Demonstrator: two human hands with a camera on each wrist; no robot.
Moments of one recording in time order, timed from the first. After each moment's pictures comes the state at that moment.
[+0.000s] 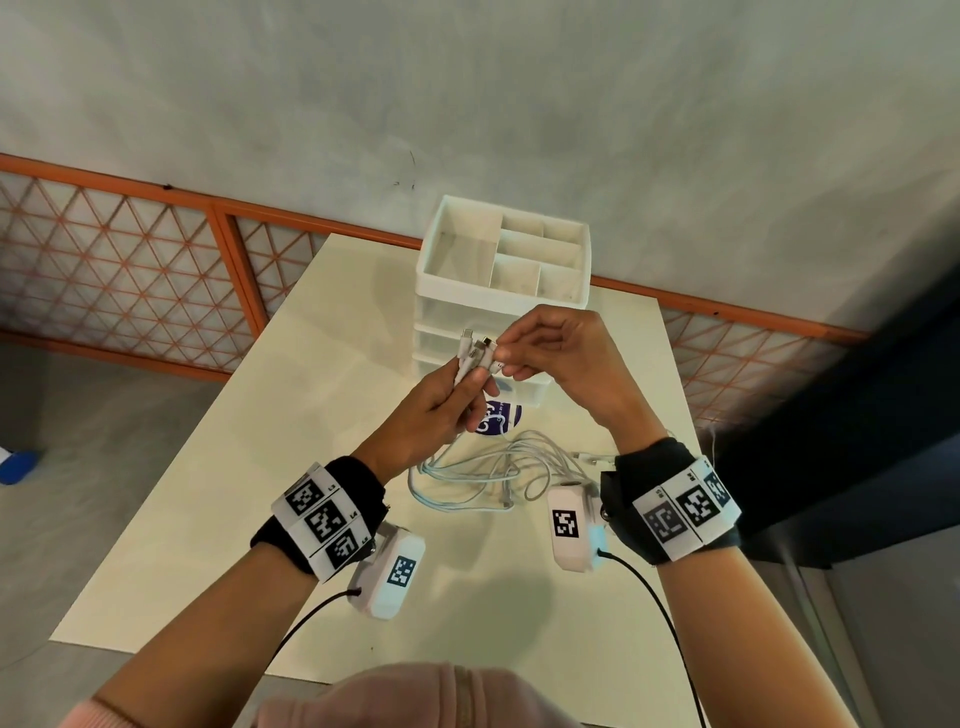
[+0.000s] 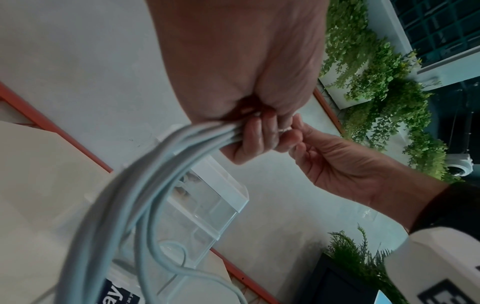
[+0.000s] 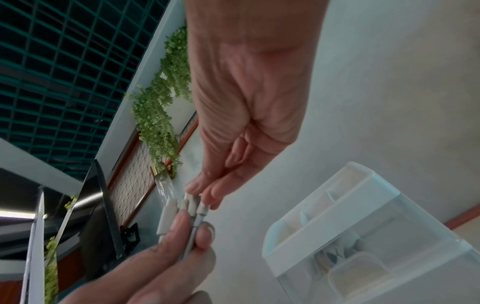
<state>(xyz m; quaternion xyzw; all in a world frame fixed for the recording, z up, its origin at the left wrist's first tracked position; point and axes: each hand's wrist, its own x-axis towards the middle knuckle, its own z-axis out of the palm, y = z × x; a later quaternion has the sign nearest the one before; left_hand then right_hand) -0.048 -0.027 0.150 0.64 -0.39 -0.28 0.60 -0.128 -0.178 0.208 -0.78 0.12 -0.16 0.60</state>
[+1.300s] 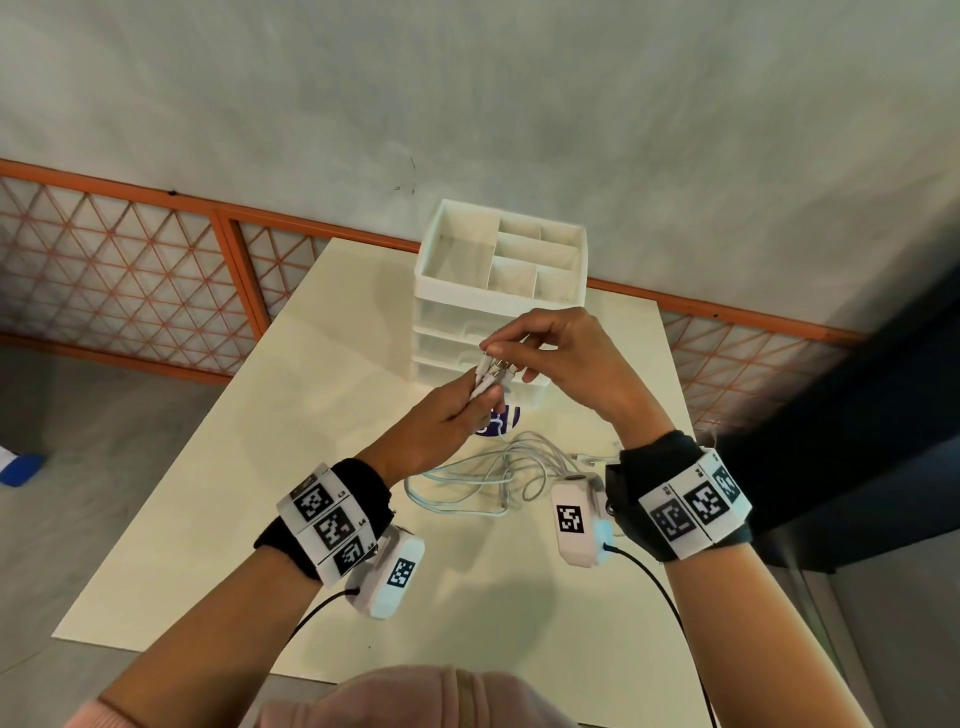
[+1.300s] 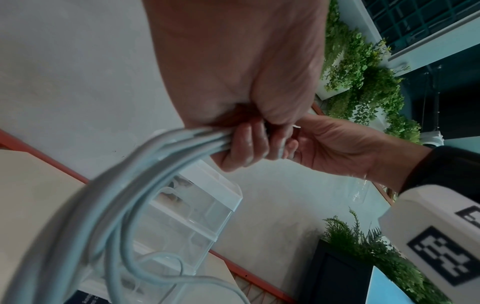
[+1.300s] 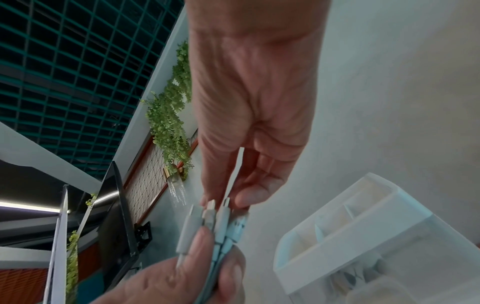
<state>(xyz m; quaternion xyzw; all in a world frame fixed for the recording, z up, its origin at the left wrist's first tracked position) -0.059 -0.031 0.152 0.66 -0.44 -0.28 0.54 -0.132 -0.178 0.219 -0.87 0.08 -0.14 0.47</state>
